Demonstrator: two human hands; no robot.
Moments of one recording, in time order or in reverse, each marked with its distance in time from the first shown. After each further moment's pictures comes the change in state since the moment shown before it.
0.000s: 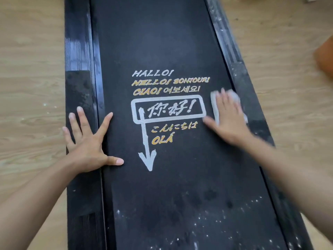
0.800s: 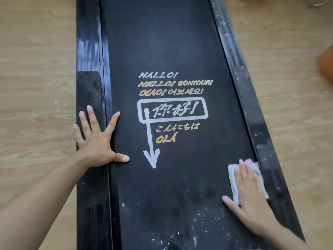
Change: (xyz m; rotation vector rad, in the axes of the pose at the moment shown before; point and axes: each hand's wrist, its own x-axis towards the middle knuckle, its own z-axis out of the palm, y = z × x) left_hand -0.001 0.000 -0.002 0.021 0.004 -0.005; right_hand -0.214 0.012 0.052 0.005 -0.061 -0.083
